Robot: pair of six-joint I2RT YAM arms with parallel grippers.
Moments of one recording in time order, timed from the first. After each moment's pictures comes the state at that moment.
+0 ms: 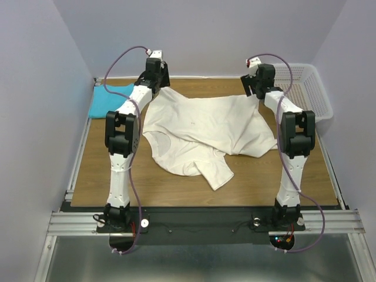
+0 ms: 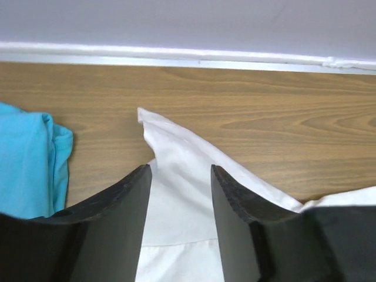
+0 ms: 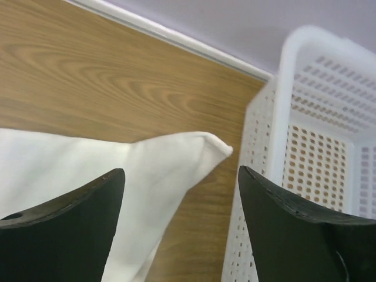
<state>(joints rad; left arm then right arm) -0.24 2.35 2.08 -0.22 -0.12 -0.23 0.07 2.23 1.78 -0.02 0.17 -0.41</state>
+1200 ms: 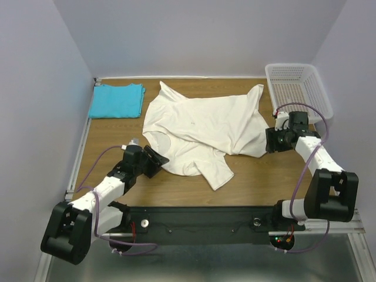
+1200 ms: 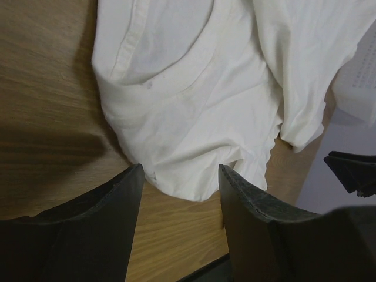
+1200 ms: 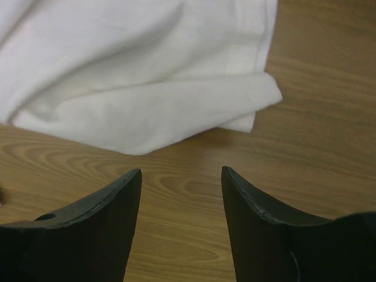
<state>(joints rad) -0.32 0.97 0.29 0.02 0.18 -1.09 -0.11 1.31 0.85 -0.53 -0.24 -0.28</state>
